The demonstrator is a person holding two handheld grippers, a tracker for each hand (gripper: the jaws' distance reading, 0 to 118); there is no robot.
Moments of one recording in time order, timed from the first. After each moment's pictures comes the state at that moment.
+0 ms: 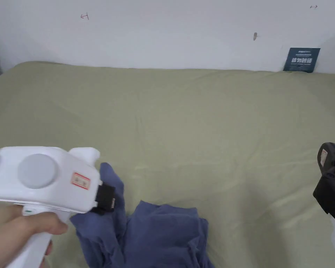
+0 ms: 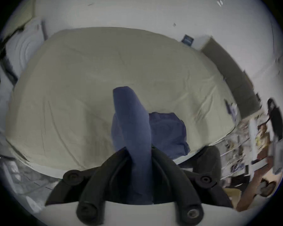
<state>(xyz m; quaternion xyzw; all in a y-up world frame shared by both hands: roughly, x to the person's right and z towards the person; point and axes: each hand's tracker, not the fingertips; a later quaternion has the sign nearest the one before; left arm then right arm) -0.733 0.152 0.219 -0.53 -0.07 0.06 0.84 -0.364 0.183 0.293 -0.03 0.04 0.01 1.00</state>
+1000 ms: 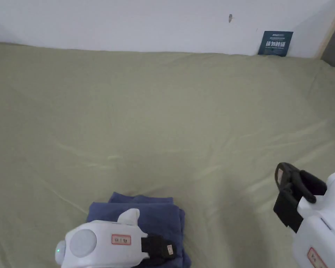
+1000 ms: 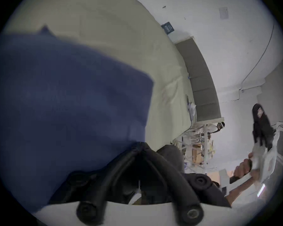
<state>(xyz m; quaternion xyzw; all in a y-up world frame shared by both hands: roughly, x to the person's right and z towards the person) -0.664 -0.059 0.211 -0.54 -0.25 0.34 0.73 -0.360 0.141 0.282 -0.14 0.06 -0.01 0.99</state>
